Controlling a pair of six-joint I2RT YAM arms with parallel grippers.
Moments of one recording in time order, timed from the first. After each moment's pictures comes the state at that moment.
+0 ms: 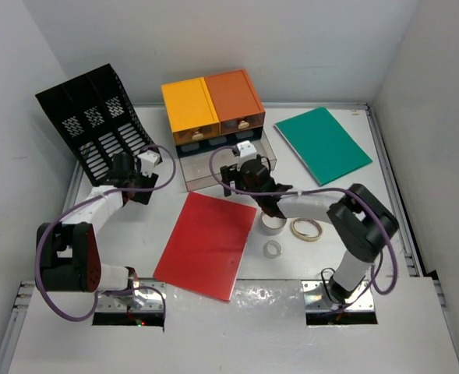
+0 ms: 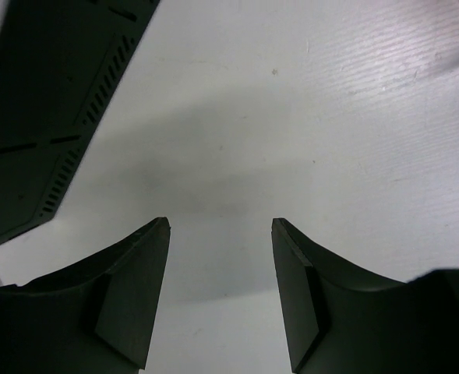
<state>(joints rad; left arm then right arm) 0.01 1.34 0.72 -0.31 0.01 0.38 0.75 1.75 0.85 0.43 0.26 0.22</state>
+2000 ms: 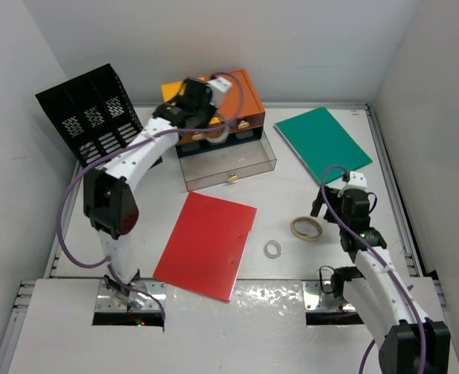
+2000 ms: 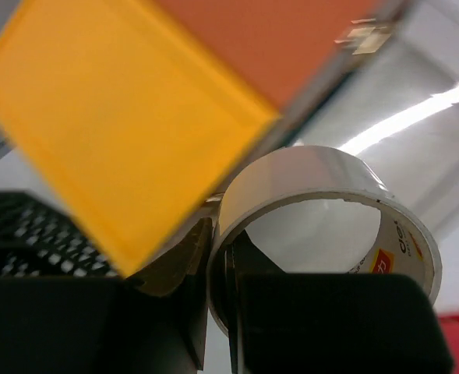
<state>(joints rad) -0.48 1.89 1.82 -0.60 -0.08 0.24 0.05 0.73 0.30 -0.15 0.10 0.22</state>
